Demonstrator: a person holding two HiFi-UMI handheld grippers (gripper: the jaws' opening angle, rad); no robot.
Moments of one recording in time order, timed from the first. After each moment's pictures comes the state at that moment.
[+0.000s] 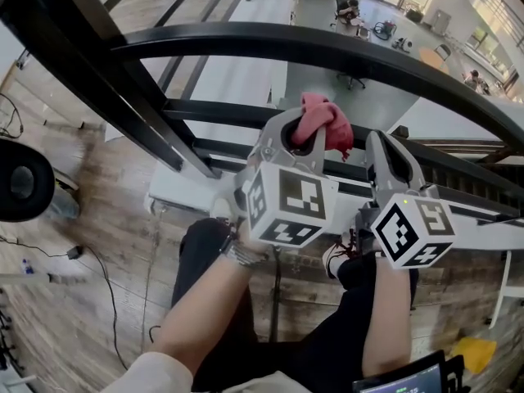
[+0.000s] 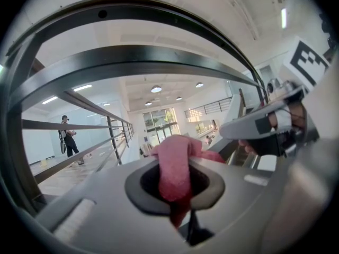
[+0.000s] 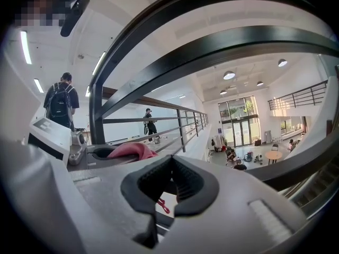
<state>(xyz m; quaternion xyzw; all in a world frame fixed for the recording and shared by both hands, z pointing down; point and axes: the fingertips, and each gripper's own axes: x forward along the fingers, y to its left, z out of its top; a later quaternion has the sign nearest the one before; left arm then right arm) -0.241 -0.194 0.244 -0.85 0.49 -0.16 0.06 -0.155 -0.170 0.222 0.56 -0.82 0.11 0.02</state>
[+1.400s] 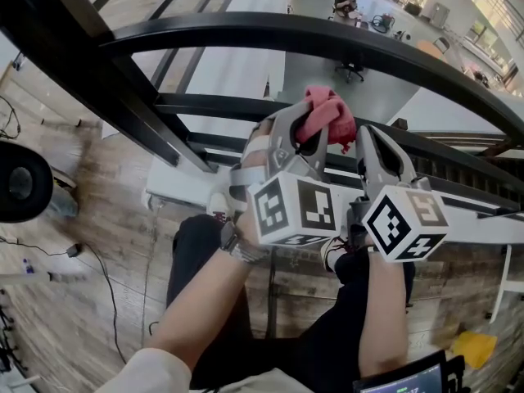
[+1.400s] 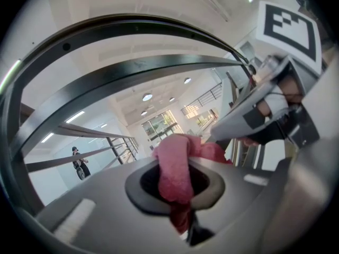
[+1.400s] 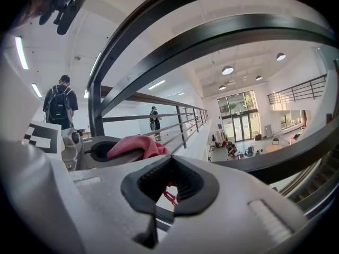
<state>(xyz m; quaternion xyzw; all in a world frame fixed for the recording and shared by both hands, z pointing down) -0.224 -0.188 0.240 -0.82 0.49 -0.23 0.21 -0.159 -0.169 0.238 0.55 -0.82 0.13 0.02</state>
